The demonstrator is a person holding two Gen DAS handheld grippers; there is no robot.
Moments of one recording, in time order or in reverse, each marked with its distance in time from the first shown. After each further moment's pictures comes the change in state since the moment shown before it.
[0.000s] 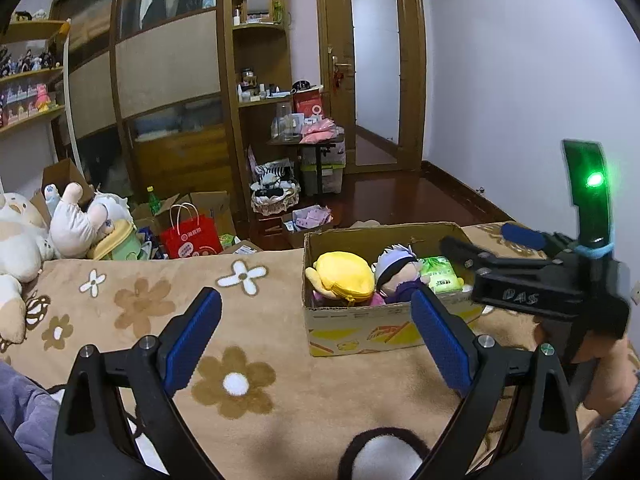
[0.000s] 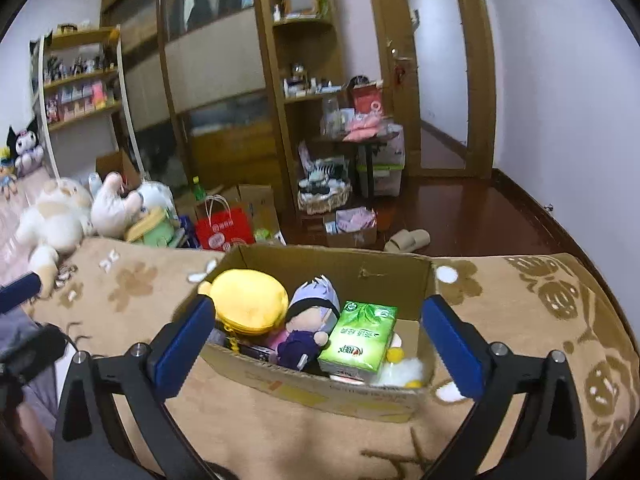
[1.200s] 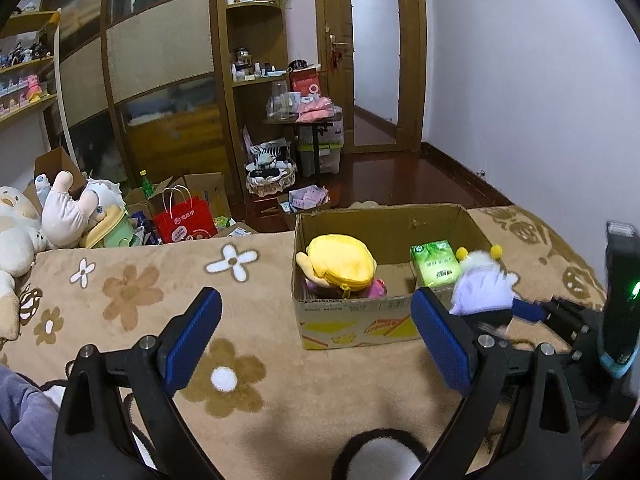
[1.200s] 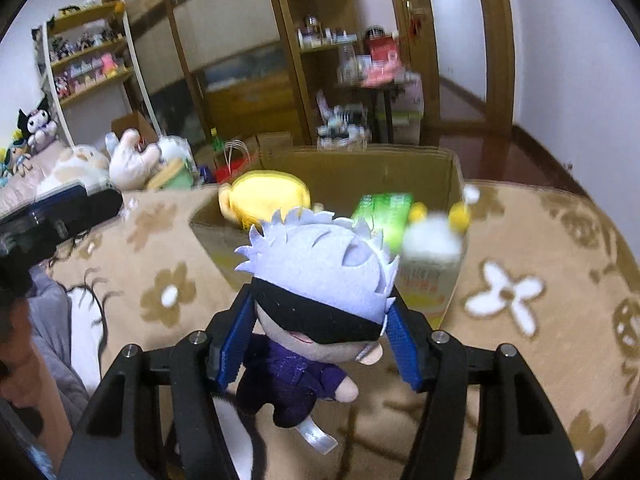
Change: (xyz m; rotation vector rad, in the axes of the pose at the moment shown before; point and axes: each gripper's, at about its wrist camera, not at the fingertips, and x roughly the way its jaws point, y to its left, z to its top) left arm 0.036 -0.001 0.001 -0.006 0.075 -0.017; right arm 0.003 0.002 -0.058 0.008 0.152 0.082
